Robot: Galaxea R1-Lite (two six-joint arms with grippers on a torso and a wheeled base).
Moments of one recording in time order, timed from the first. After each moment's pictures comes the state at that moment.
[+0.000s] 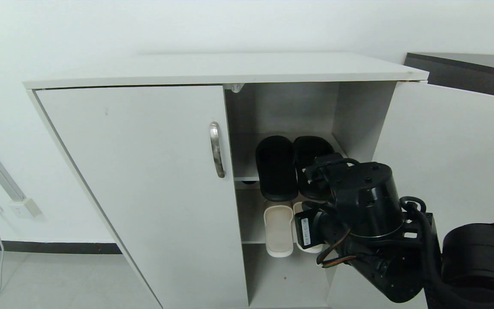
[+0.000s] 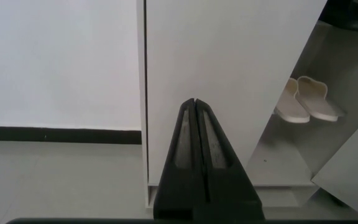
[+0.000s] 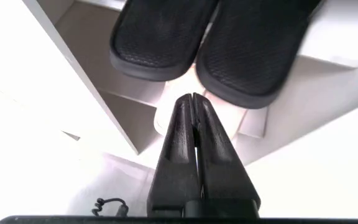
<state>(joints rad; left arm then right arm) 0.00 0.00 0.00 0.00 0.02 -0.08 0.95 1.75 -0.94 -0.41 -0.58 0.22</state>
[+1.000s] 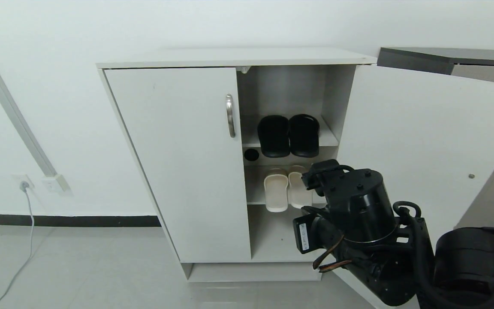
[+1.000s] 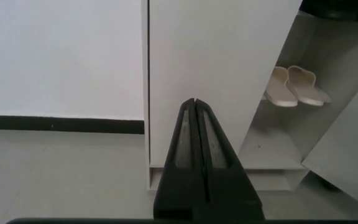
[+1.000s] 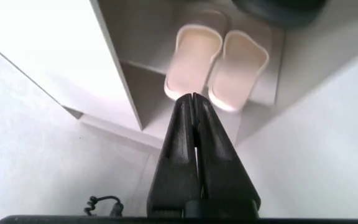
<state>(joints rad) 0.00 0.00 0.00 0.00 0.02 -0.08 0.95 1.78 -0.93 -0.42 -0.58 0.23</state>
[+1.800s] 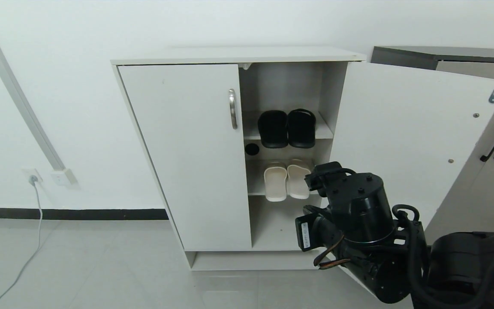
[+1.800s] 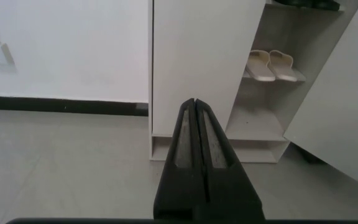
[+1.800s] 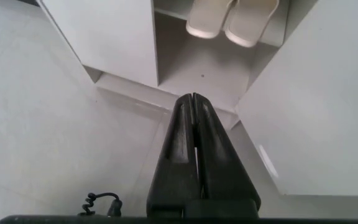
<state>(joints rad) 0.00 0.00 0.00 0.00 0.02 -0.08 0.93 1.80 -0.89 -0.51 -0.58 0.22</state>
